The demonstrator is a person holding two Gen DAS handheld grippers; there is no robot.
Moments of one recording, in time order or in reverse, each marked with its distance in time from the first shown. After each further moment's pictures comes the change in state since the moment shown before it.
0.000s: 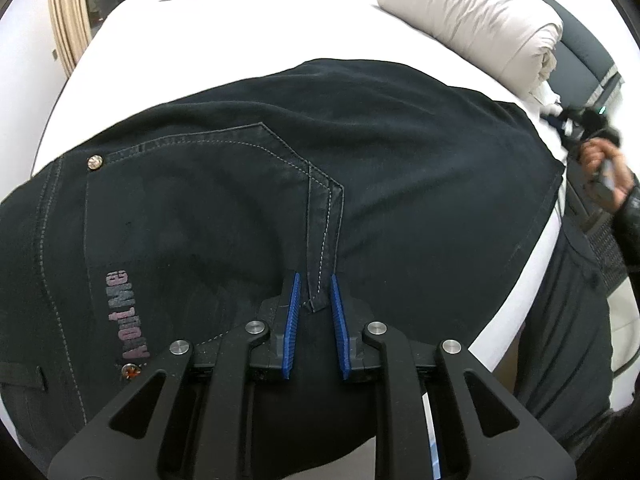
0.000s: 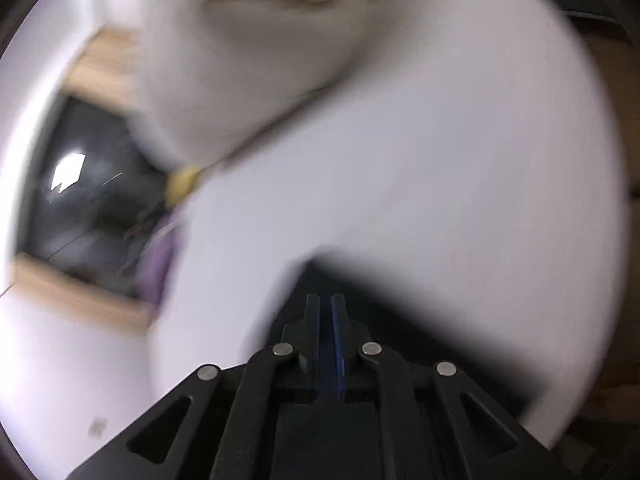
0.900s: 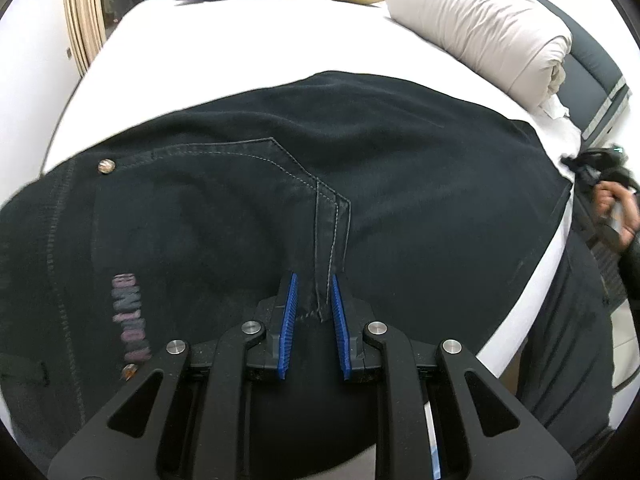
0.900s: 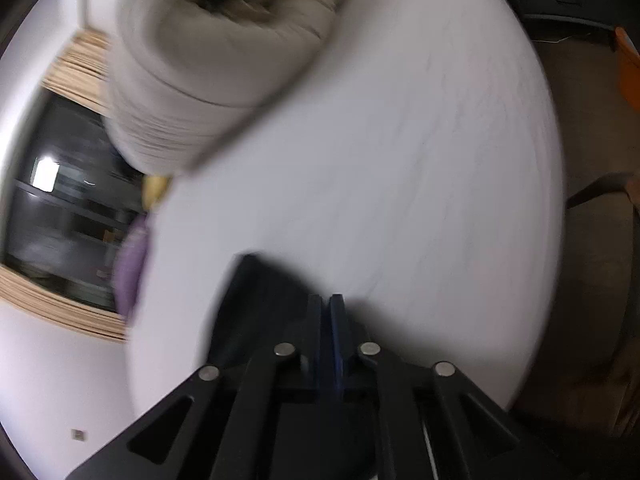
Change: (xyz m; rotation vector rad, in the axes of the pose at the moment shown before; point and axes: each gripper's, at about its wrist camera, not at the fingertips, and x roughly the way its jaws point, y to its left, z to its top) left arm -0.004 -0.001 0.004 -0.030 -0.043 0.031; right arm -0.049 -0.047 -0.028 0.029 -0.079 -0.128
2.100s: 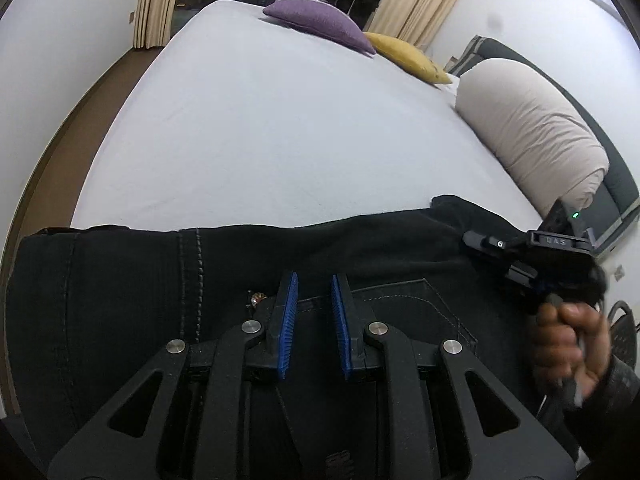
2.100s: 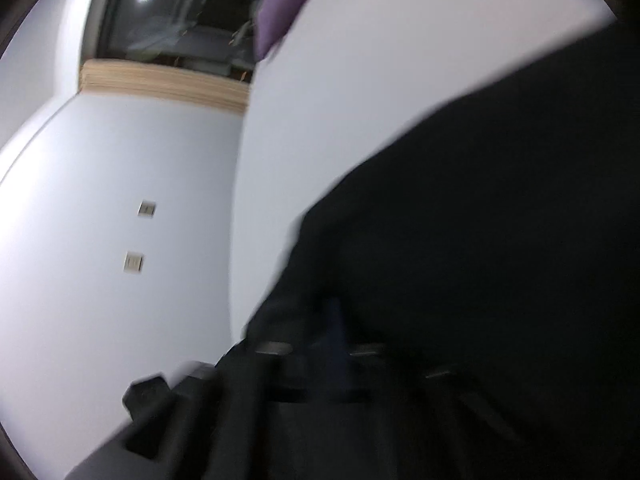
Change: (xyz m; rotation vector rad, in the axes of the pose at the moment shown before) left arm 0.003 0.130 0.027 -0.300 -0.185 -0.058; right arm 0.249 0.276 -0.289 -0.283 0.744 0.389
